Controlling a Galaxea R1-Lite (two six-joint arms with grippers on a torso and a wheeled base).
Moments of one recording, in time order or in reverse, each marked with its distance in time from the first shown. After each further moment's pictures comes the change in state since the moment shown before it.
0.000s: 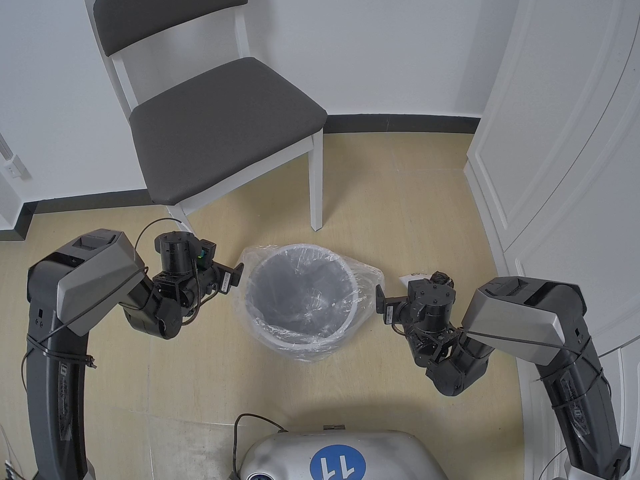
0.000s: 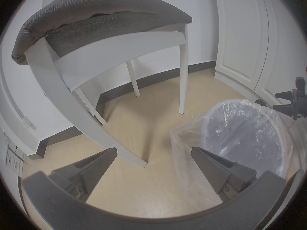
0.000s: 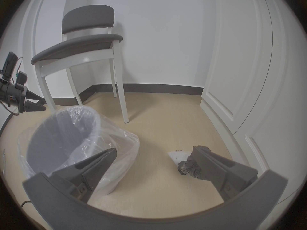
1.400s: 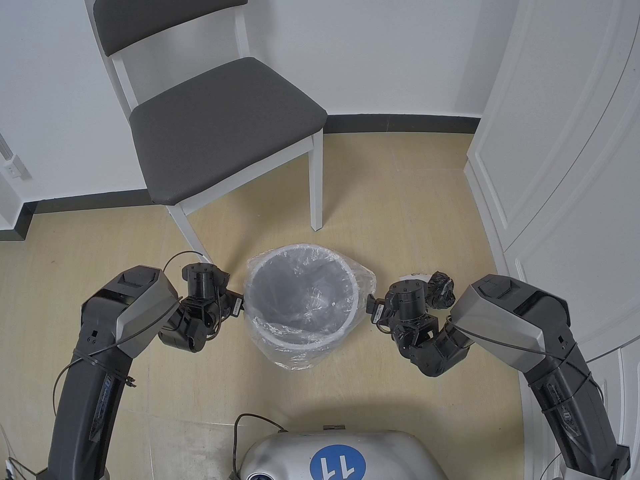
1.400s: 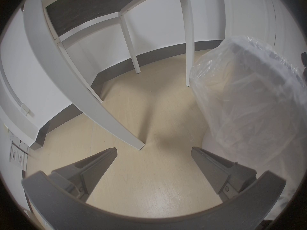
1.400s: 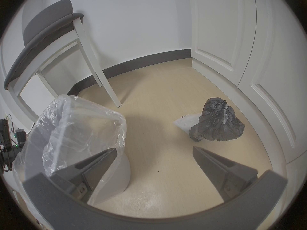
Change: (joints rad) left arm 0.007 0.334 -0.335 0.109 0.086 -0.006; right arm -0.012 0.102 -0.313 0.493 0.004 0.429
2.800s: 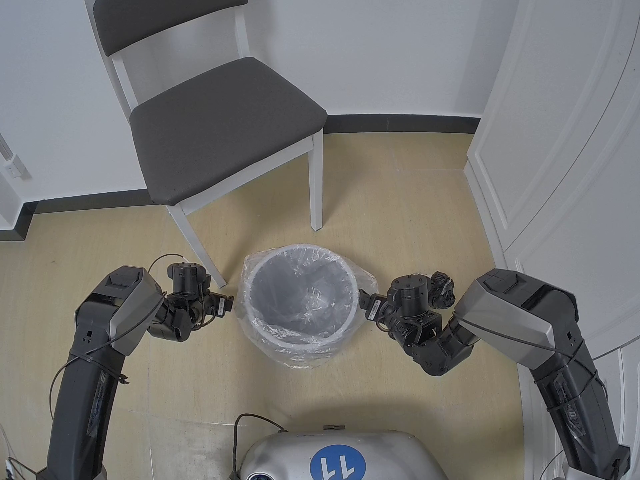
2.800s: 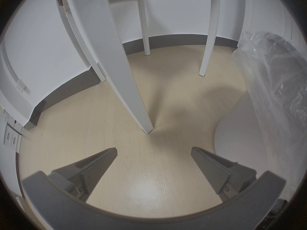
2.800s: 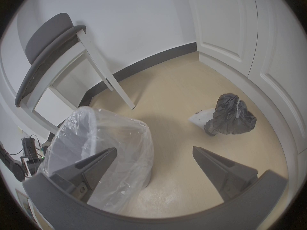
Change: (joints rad) left arm 0.097 0.059 -0.146 0.206 -0.086 -0.106; right arm 0.011 -0.058 0.060 -0.037 0.122 0.092
